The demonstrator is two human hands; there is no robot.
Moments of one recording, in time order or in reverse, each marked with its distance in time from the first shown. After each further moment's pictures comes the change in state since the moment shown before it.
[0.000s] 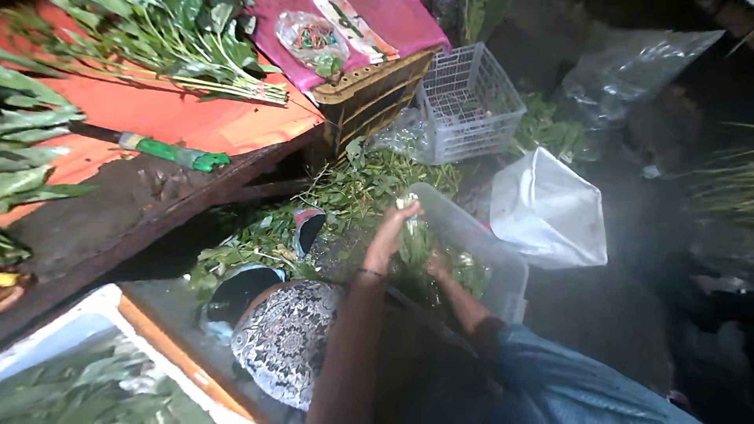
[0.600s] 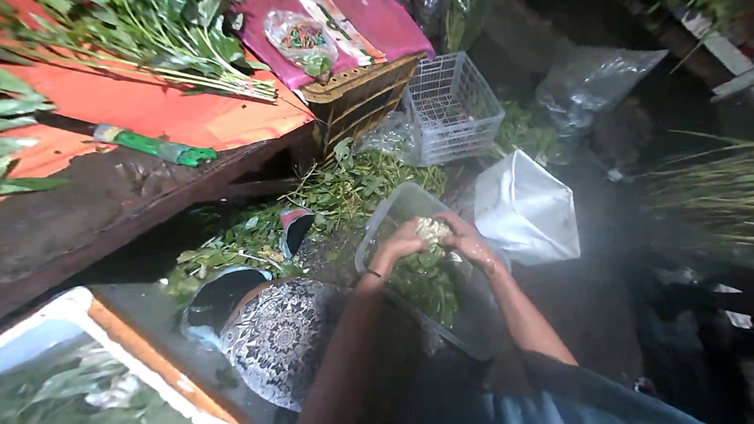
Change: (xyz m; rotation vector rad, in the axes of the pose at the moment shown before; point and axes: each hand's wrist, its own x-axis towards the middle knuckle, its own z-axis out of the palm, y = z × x) left_hand -0.022 -0.002 0.023 0.880 -0.380 0.044; right_hand -0.073 -0.036 -0.135 0.389 -0.185 -0.386
